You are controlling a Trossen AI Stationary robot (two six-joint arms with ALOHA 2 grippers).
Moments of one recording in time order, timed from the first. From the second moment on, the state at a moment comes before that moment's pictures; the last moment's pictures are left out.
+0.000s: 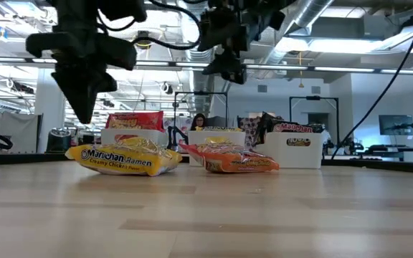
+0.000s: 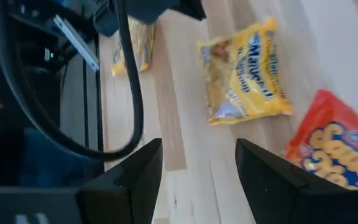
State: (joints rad) left arm -0.04 1.38 0.92 -0.83 -0.04 -0.15; right arm -0.23 1.82 1.55 -0.61 -0.57 0.35
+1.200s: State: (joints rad) left arm -0.17 1.51 0.72 -0.31 -0.02 -0.40; right arm -0.18 2.13 1.55 -0.18 -0.36 0.36
